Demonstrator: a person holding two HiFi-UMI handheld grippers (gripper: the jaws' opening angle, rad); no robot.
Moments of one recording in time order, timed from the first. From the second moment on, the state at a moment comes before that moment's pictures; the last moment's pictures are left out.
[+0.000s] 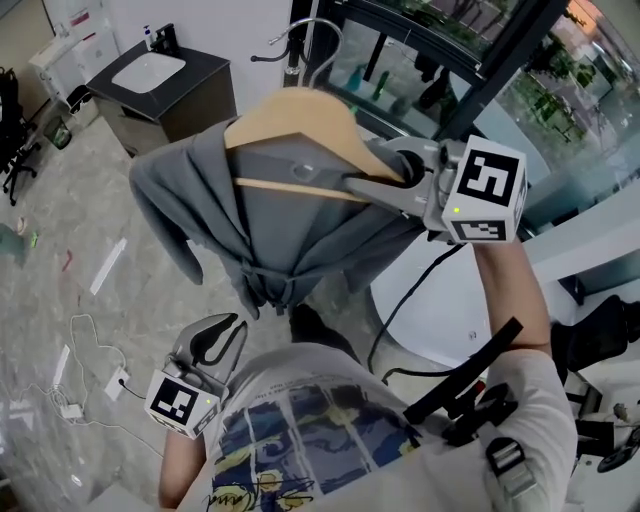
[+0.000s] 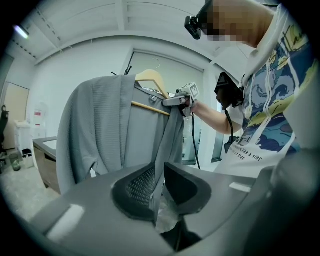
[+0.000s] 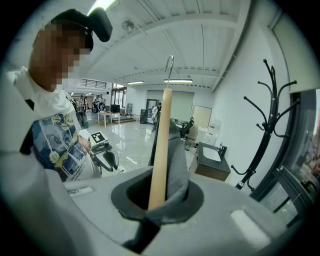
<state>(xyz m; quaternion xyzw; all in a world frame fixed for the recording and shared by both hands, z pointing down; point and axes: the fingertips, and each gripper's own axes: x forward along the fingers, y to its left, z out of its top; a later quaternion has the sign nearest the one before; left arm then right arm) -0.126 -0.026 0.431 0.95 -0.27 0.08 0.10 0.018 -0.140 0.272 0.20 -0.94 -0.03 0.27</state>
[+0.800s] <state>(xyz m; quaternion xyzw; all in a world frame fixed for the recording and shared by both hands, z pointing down) -0.130 -0.030 0.430 0.96 -0.26 0.08 0.10 0.003 -0.118 0.276 0.20 -0.94 -0.04 0.28</state>
